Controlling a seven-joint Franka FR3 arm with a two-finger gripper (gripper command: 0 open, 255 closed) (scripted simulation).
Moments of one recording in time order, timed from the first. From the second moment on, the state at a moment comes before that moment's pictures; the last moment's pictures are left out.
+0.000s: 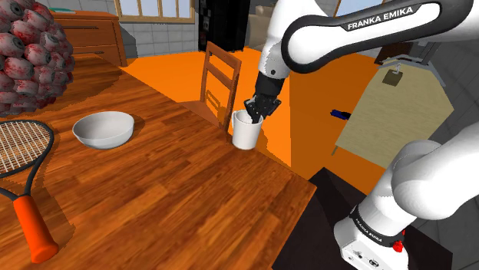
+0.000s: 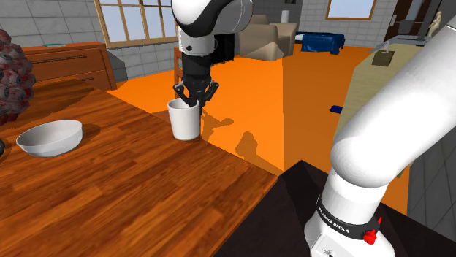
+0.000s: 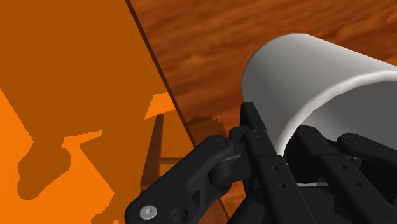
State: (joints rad) arm 0.12 -0.41 0.20 -2.44 0.12 2.10 0.41
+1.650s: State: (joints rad) arm 0.16 -0.01 0.33 -1.86 0.02 1.92 0.64
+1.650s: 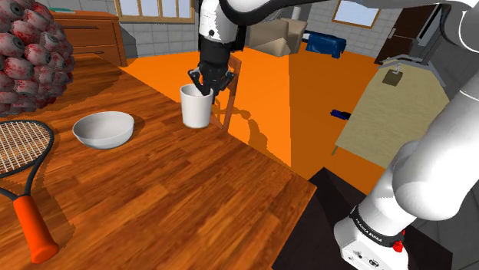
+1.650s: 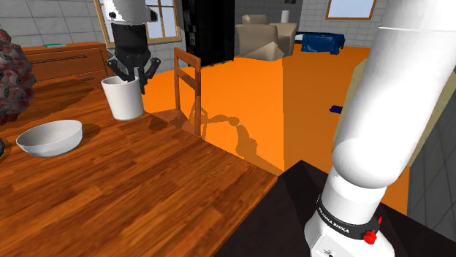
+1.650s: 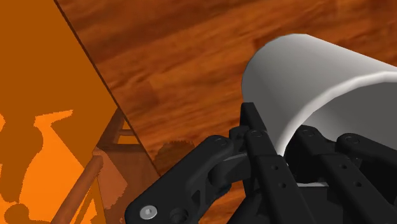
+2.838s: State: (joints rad) arm 0.40 0.70 0.34 -0.91 -0.21 1.65 0.83
